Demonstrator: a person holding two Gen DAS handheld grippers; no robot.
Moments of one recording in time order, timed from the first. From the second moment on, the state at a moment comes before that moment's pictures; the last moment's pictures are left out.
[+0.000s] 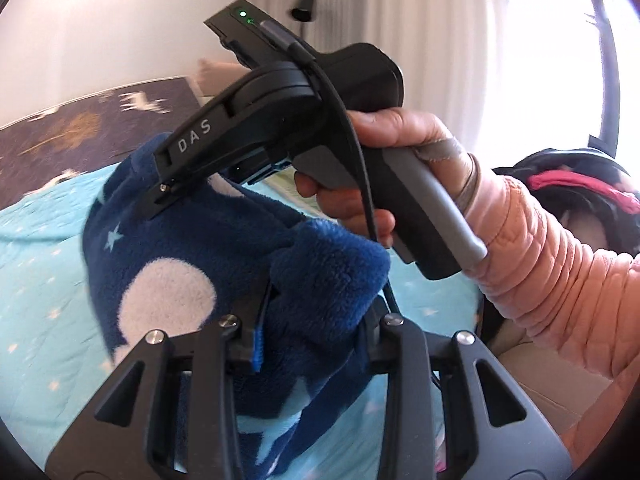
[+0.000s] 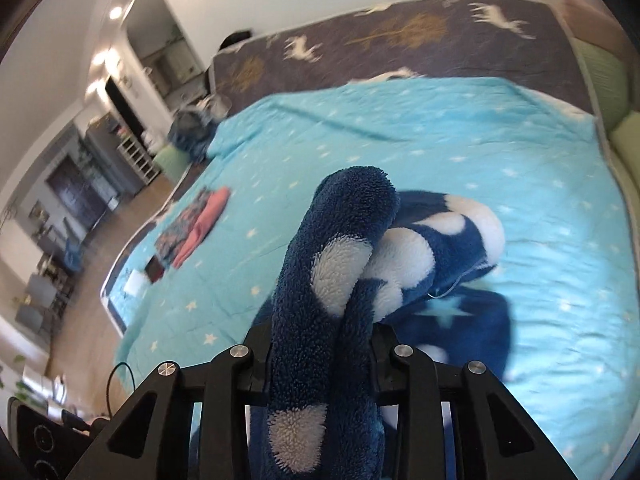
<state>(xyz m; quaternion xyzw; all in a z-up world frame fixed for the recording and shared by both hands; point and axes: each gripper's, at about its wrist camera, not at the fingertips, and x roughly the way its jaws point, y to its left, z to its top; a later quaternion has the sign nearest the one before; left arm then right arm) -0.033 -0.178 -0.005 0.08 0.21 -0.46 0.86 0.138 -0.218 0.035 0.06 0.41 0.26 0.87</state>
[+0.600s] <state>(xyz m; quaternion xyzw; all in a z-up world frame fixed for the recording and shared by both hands) -0.037 -0.210 -0.018 0.06 0.28 -0.51 0.81 0.158 -0.315 -0.082 0.19 0.45 0.19 0.85</state>
